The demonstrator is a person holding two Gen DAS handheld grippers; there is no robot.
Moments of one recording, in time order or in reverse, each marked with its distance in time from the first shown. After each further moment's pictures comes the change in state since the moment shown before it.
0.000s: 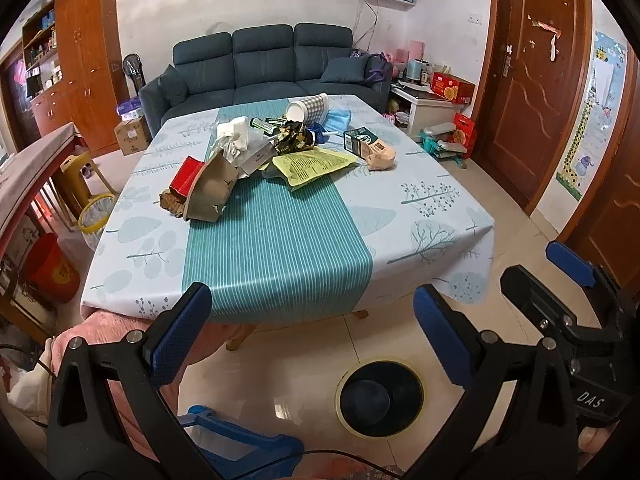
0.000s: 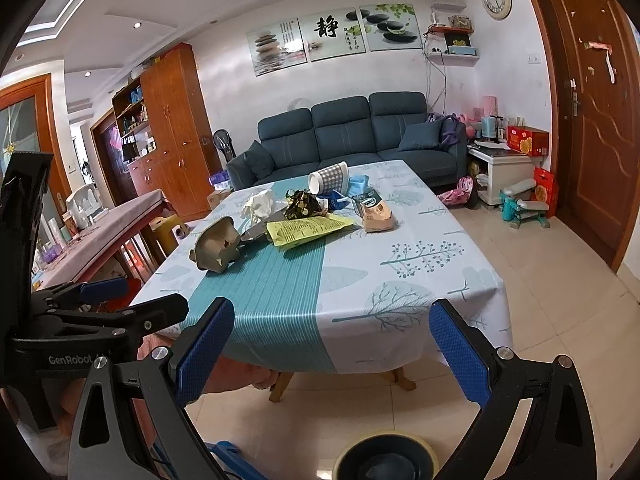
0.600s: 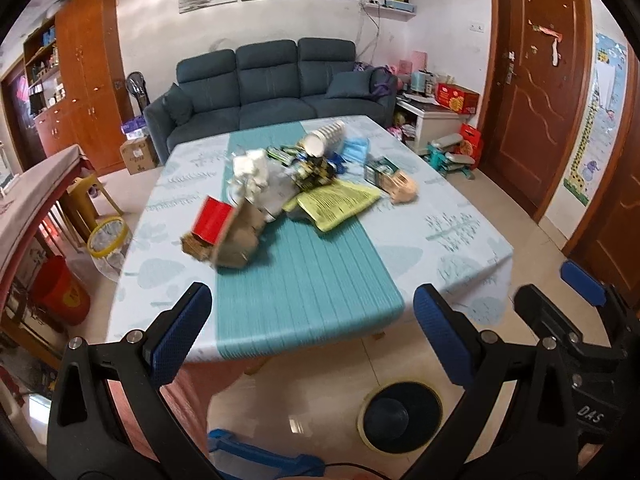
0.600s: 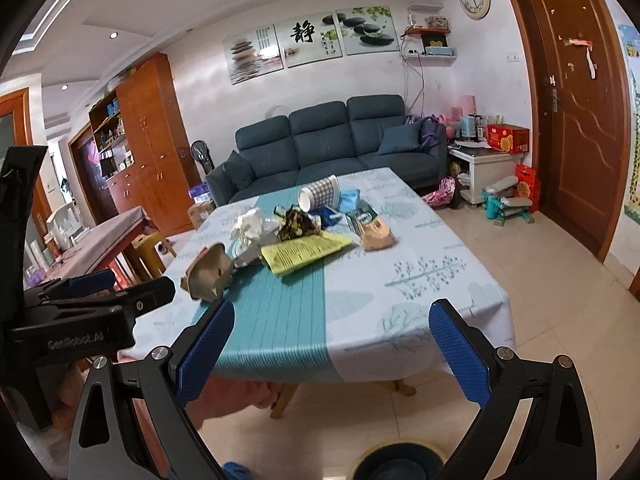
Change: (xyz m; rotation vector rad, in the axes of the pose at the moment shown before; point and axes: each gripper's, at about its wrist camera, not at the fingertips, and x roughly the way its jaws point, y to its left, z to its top) left arm 0.005 0.034 0.049 0.036 -0.057 0.037; right arm 0.020 0.033 0.032 0.059 -0.023 -0.077
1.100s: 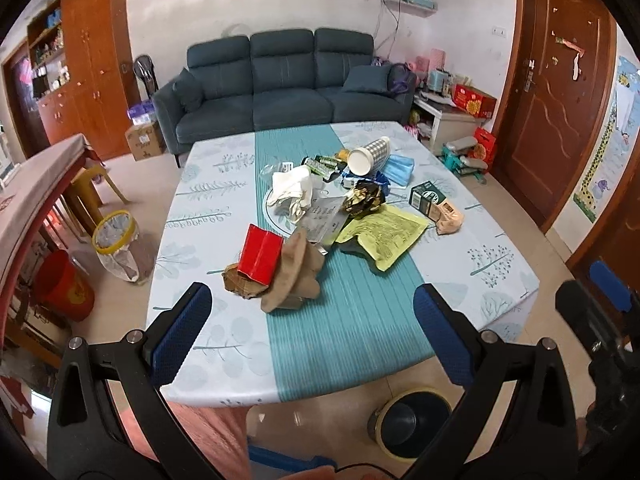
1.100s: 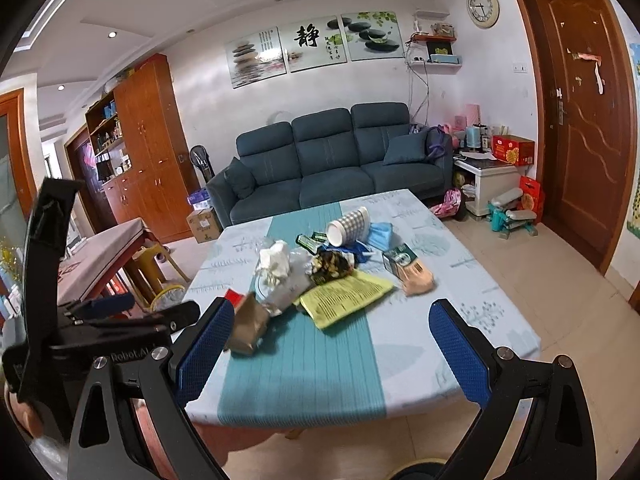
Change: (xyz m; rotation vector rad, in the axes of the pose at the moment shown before) left arm 0.039 0.091 0.072 -0.047 0.073 -0.004; right arm 0.035 0.089 0.082 -0.008 -0.004 -0.013
